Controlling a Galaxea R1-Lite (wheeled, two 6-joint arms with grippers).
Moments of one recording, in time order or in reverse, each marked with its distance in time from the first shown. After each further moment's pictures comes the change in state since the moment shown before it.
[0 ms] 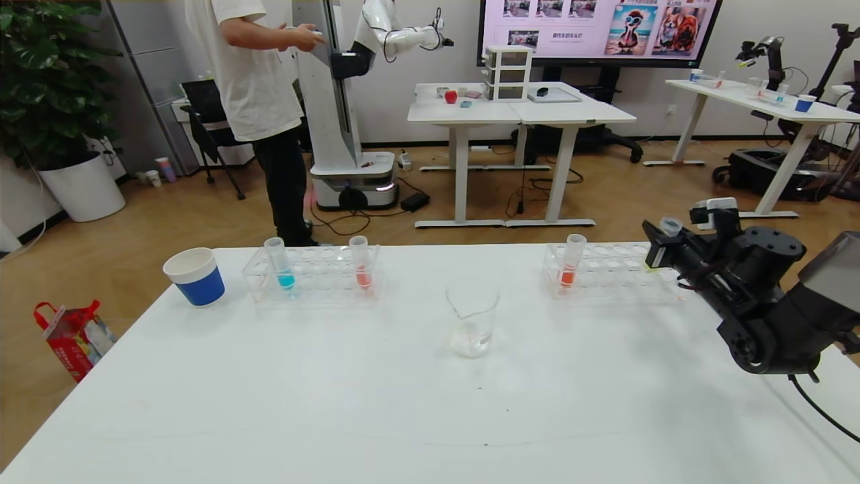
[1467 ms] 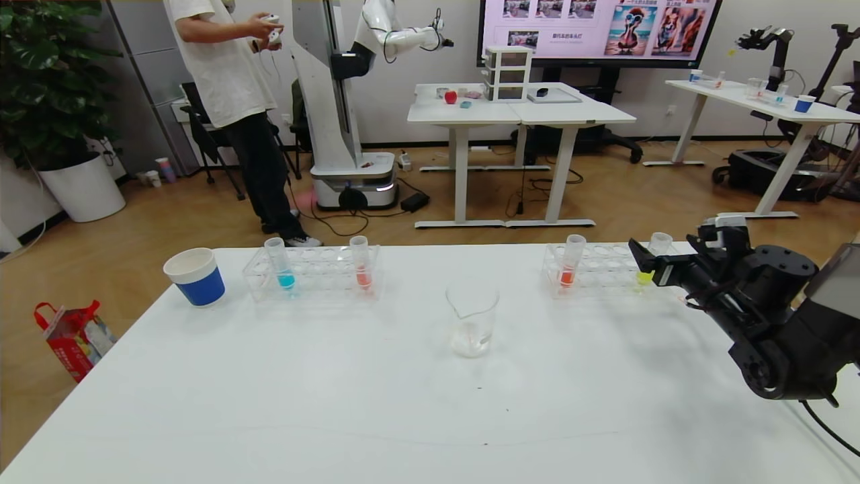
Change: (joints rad) left arm 0.000 0.000 0.000 0.000 0.000 0.000; right arm -0.009 0.027 0.126 -0.123 -0.003 0.009
